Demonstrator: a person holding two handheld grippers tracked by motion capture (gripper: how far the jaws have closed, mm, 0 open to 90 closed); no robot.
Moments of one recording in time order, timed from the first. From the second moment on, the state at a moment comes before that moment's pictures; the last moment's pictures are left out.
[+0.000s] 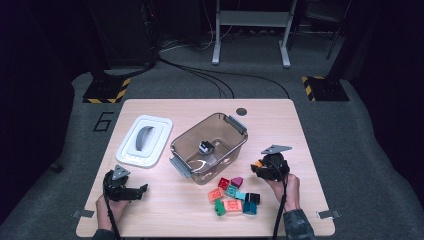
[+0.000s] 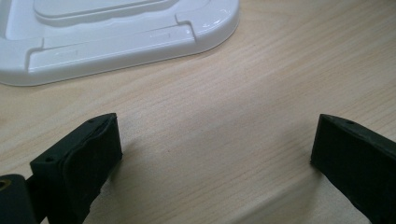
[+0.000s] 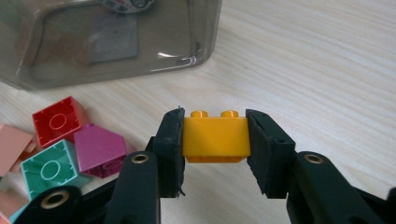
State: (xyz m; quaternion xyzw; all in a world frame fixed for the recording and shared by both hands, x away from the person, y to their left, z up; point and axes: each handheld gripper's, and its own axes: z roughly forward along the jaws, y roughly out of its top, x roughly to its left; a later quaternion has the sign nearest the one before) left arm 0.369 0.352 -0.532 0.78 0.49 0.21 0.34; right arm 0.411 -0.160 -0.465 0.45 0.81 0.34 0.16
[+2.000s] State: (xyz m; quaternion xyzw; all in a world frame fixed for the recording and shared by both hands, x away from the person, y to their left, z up) left arm 0.369 0.352 -0.531 0.78 0.49 0.21 0.33; right arm 0.484 -0.167 -0.359 0.44 0.78 0.36 0.24
